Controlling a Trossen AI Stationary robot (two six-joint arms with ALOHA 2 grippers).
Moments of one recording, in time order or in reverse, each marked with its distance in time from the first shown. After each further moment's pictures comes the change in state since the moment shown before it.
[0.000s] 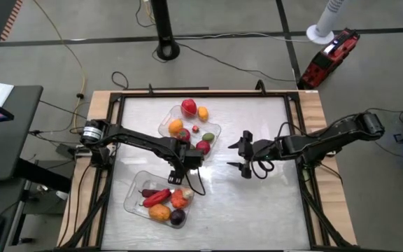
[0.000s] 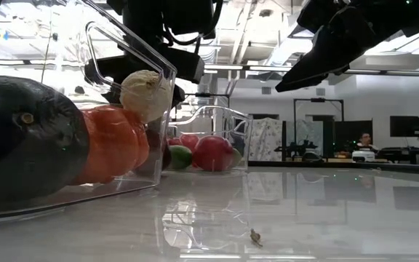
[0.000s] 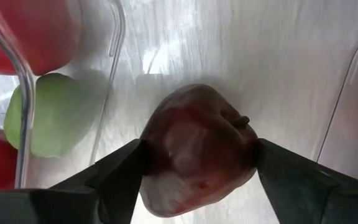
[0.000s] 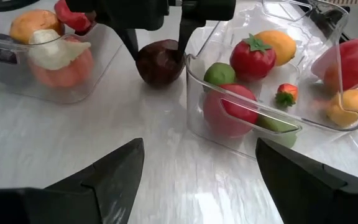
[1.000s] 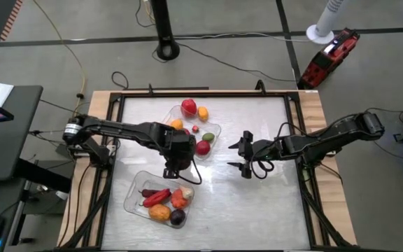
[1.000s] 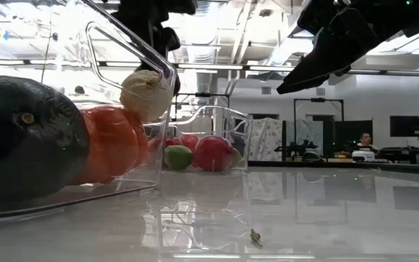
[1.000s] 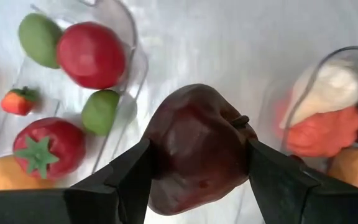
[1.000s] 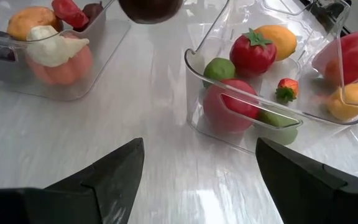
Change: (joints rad) left arm 0.012 -0.211 0.153 -0.157 0.064 -0.057; right arm 0.000 0.000 0.000 -0.014 0.000 0.015
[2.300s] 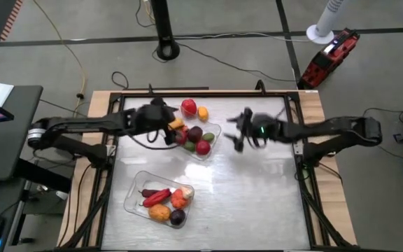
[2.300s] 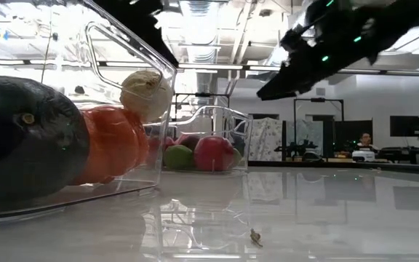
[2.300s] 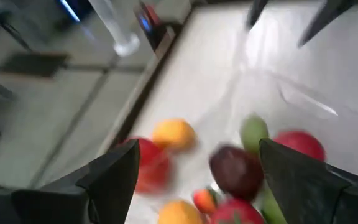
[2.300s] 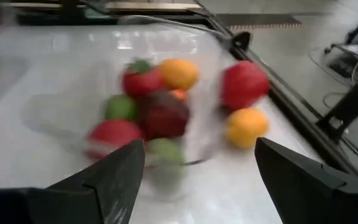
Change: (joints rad) left arm 0.270 -0.461 -0.558 0.796 -0.323 0.108; right arm -0.349 0.037 -0.052 0.258 -0.099 -0.175
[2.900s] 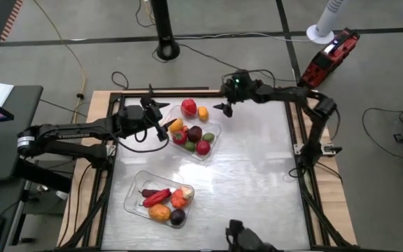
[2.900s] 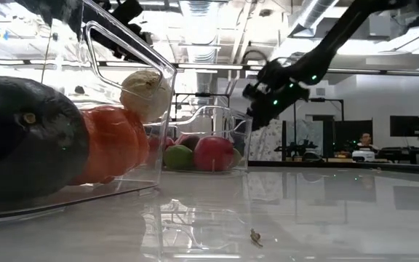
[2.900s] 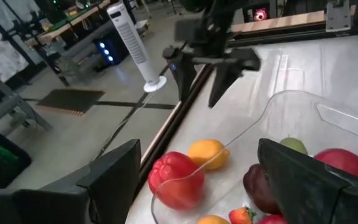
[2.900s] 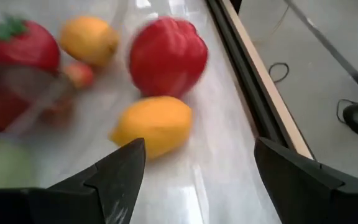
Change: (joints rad) left arm 0.073 -0.205 -0.268 0.307 0.000 0.103; right arm -0.549 0.611 0.536 -0.178 -0.635 -0.321
